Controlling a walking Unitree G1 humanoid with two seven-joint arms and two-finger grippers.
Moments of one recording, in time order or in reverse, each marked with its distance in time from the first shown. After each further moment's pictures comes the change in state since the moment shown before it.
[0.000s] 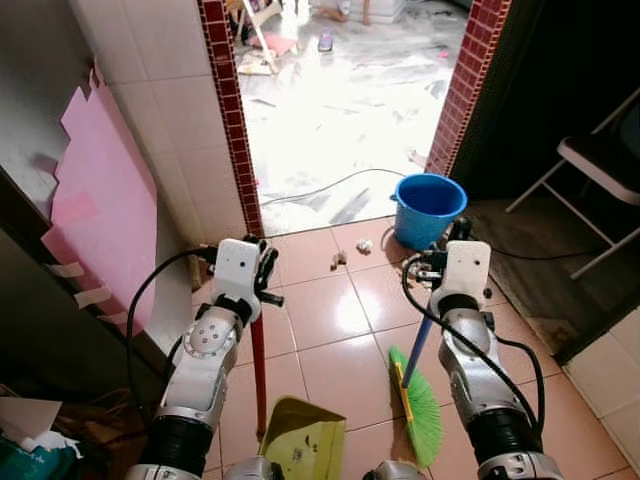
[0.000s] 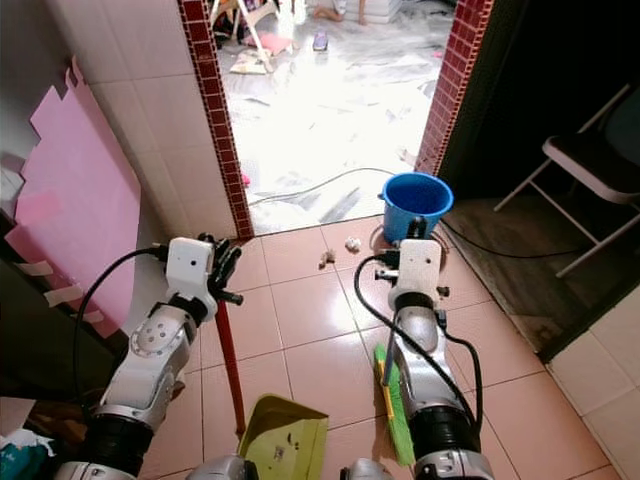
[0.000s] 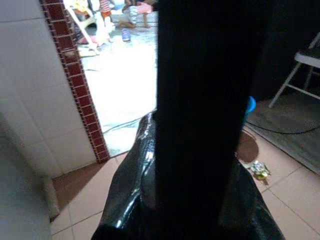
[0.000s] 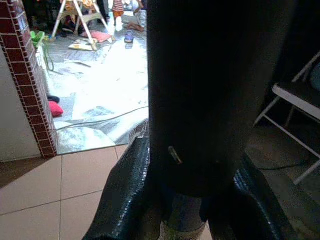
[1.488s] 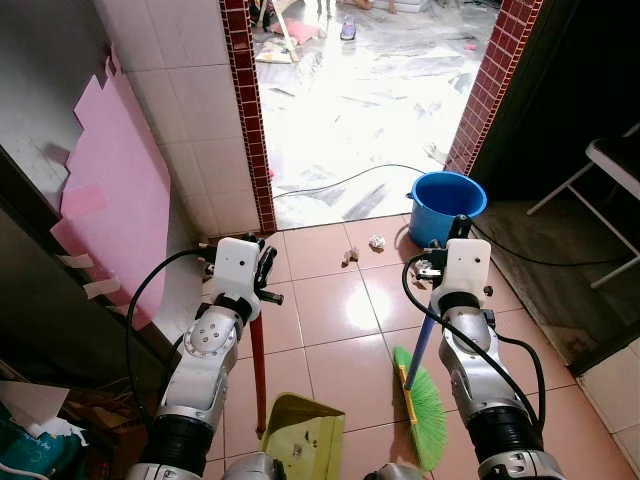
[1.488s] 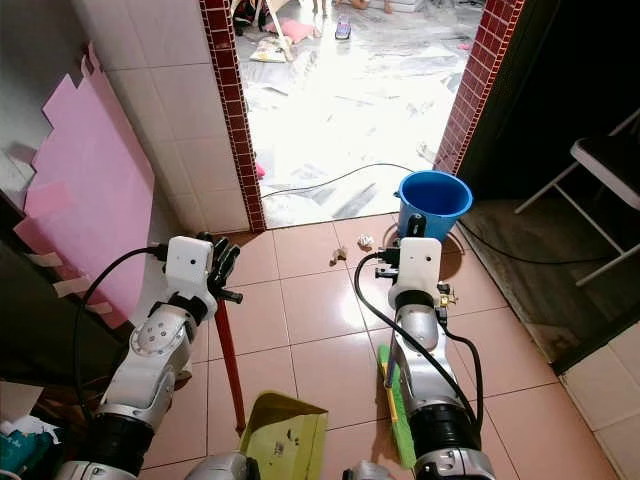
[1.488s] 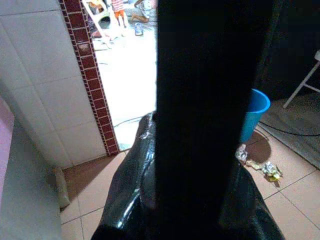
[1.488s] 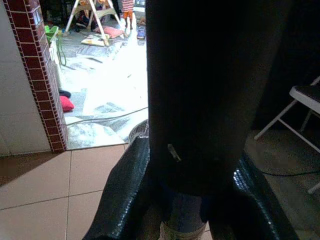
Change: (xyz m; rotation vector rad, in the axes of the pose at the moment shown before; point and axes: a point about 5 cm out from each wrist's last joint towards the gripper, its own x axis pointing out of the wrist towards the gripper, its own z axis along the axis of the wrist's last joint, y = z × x) left arm 0.000 0.000 0.001 0.001 -0.003 0.003; right arm 0.000 0.000 0.001 -0.006 -0.002 0.000
